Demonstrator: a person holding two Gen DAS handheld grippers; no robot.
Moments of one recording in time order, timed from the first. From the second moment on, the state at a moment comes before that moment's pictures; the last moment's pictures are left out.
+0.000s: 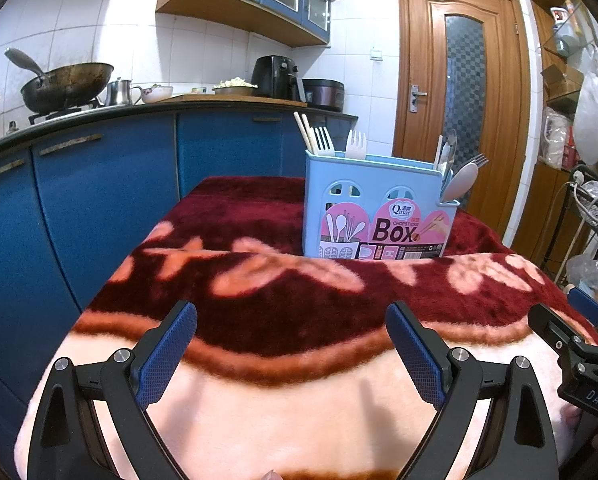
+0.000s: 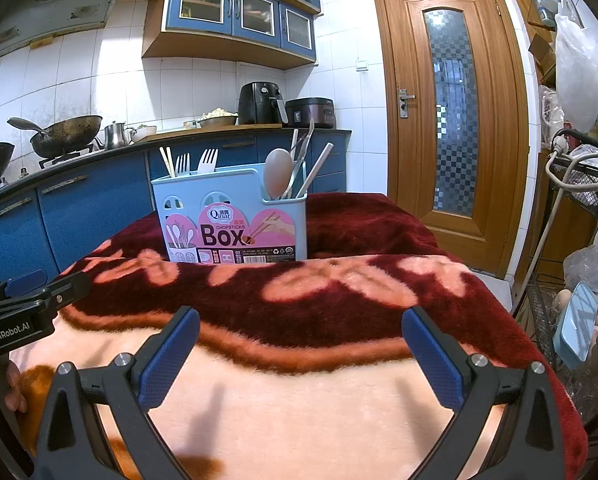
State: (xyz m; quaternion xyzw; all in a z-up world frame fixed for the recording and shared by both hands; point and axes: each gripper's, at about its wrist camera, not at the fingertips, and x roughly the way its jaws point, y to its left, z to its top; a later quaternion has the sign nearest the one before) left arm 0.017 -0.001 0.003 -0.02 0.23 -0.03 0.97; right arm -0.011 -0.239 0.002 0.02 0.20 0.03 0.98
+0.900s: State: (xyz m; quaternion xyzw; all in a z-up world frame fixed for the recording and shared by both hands) left arm 0.016 -0.002 0.002 -0.03 0.23 -0.02 0.97; right arm -0.011 -0.239 0.002 0.01 0.20 0.03 0.98
